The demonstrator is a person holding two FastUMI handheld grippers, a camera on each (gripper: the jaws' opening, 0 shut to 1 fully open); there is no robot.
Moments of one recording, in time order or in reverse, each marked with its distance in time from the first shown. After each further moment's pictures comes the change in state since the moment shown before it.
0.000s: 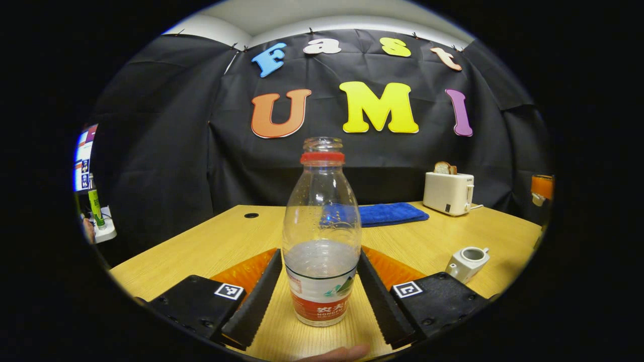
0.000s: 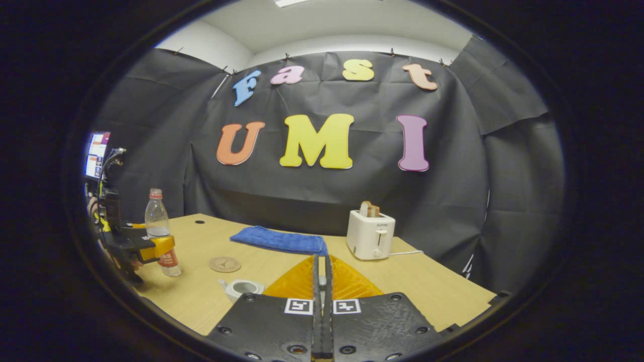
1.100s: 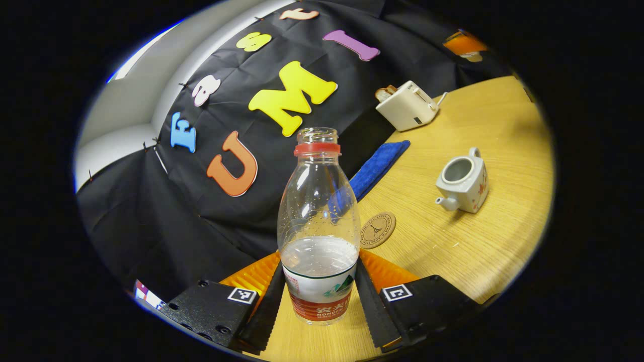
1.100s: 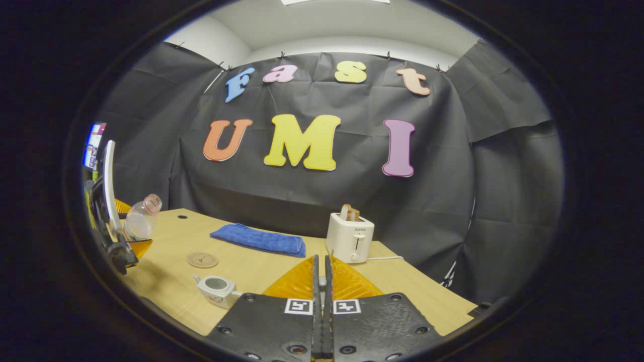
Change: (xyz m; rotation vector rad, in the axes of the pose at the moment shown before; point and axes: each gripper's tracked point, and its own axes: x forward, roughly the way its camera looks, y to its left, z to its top) left arm -0.034 -0.042 0.023 0.898 0.064 0.074; right arm 0.004 -0.040 0.005 -0.051 -0.002 -0.076
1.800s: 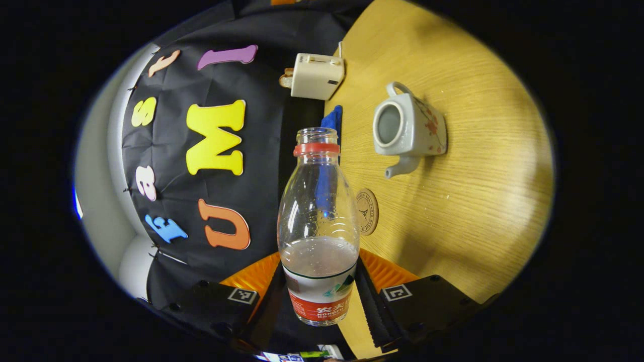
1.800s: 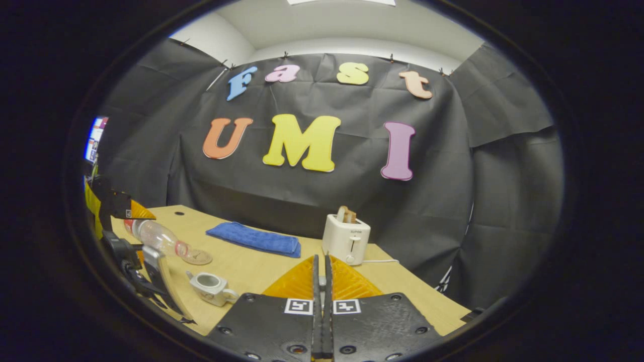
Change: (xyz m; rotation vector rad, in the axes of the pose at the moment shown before) left arm -0.002 -0.029 0.020 0.663 0.078 -0.092; right arm 0.002 -0.016 0.002 -0.016 -0.009 -0.012
